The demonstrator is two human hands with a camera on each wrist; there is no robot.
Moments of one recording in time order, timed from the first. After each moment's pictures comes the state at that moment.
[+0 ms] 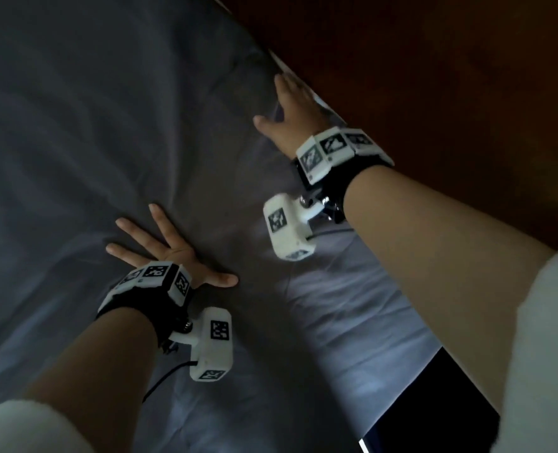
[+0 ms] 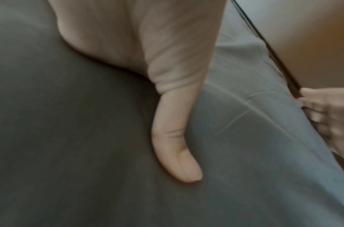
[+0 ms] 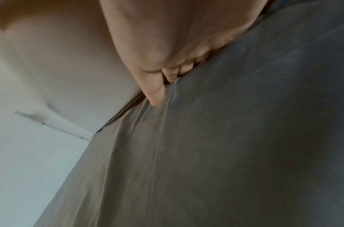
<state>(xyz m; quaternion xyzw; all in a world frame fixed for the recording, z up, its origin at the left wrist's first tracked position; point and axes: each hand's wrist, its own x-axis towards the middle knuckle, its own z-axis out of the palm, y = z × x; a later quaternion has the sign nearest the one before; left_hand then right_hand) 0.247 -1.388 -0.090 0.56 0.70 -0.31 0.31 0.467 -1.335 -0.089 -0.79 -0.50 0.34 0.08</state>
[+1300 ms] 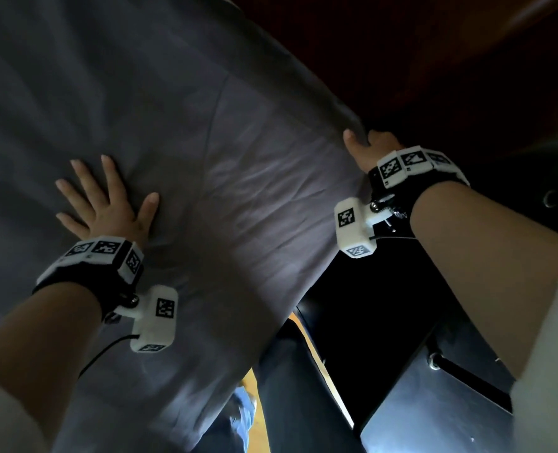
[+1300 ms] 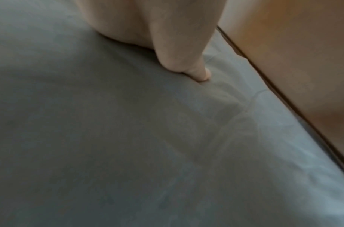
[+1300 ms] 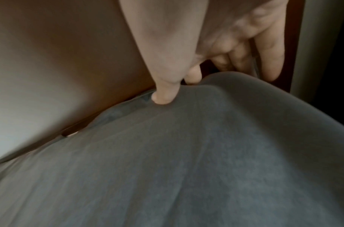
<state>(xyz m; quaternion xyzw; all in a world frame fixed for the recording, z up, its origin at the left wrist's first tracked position) 0.222 -1.499 -0.095 0.70 0.66 -0.11 0.25 0.553 -1.602 -0.072 -0.92 -0.17 0.35 0.01</state>
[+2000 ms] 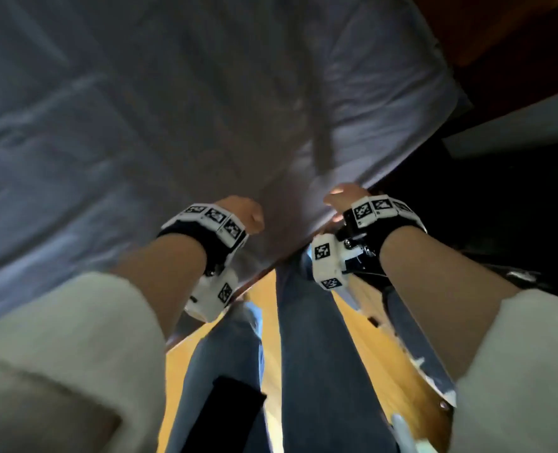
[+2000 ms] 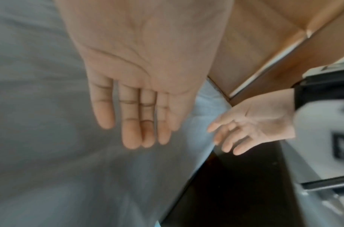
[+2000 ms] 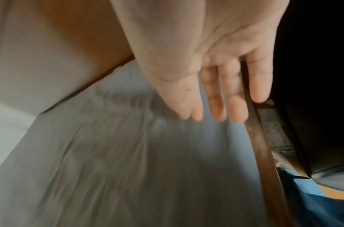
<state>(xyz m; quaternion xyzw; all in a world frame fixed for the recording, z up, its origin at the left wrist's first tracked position) 0.098 -1.667 -0.006 0.74 0.44 -0.31 0.40 0.287 -1.718 0.000 -0.83 -0.22 0.51 -0.05</state>
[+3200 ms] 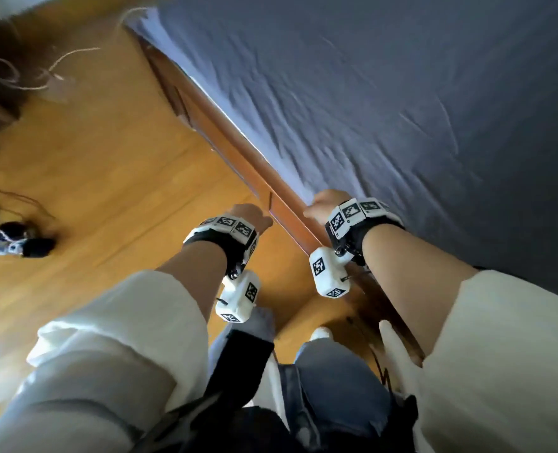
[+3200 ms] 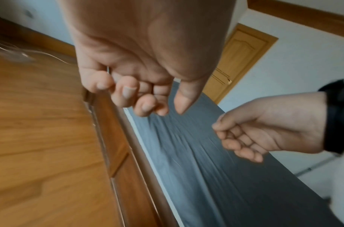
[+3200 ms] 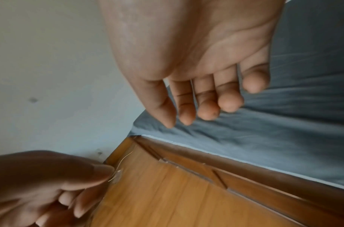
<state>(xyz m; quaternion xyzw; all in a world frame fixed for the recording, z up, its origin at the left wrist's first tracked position) -0.314 -2.184 0.183 0.16 0.90 0.04 0.41 -0.269 -2.028 0.186 -0.26 -0.87 0.27 -0.32</state>
